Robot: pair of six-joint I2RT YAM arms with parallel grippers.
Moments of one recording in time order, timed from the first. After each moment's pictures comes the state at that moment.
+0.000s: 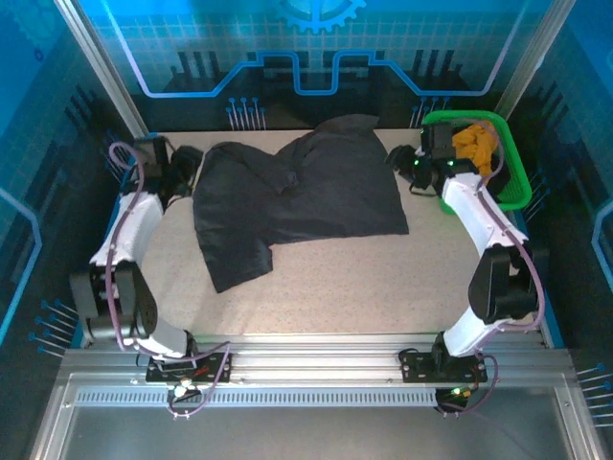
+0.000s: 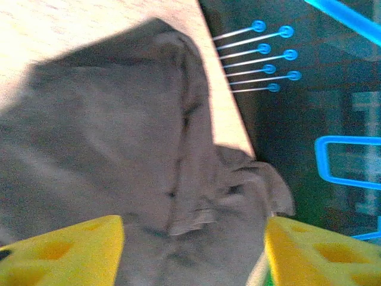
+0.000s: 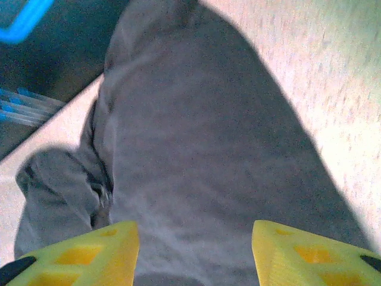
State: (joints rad) left arm 0.19 1.48 1.18 -0.38 0.21 -1.09; right arm 0.14 1.62 1.37 -0.54 -0.12 0.70
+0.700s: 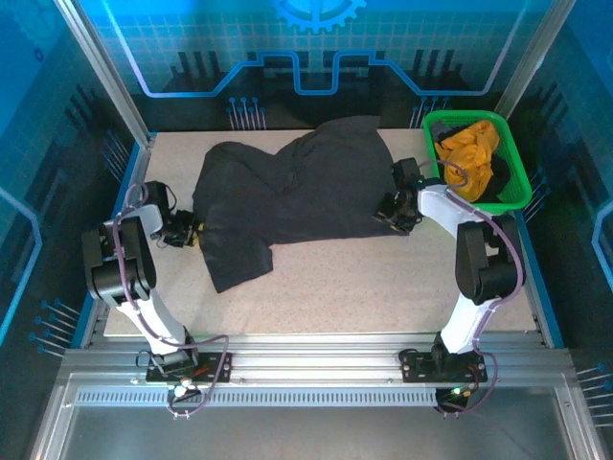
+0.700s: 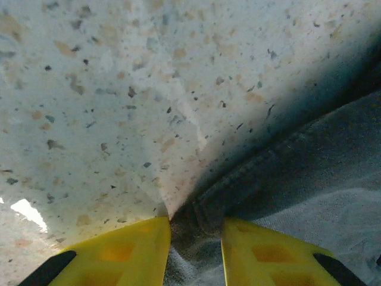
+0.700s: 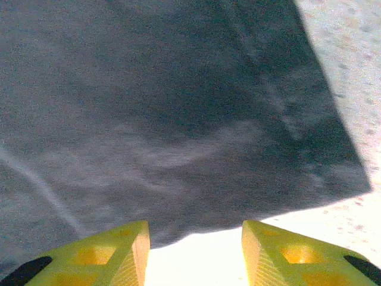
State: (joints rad) left arm 0.32 1.80 1.01 -0.45 0.34 -0.95; right arm 0.19 1.81 1.23 -0.69 -0.08 0.70
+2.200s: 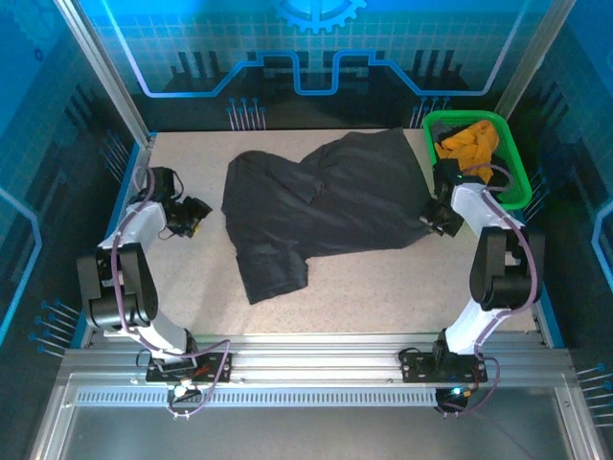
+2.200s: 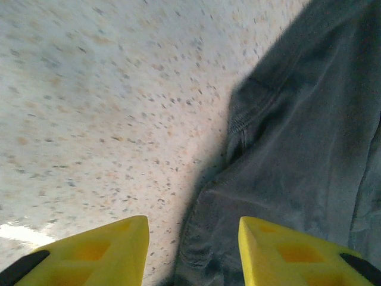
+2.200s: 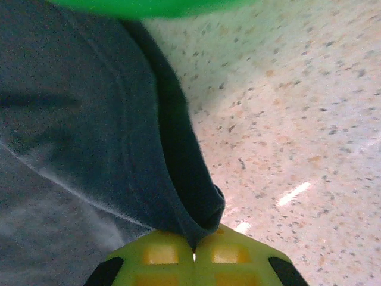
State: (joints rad) left arm 0.20 1.60 1.05 -0.57 0.30 -0.76; right arm -0.03 1.74 1.23 -0.89 0.12 0.63
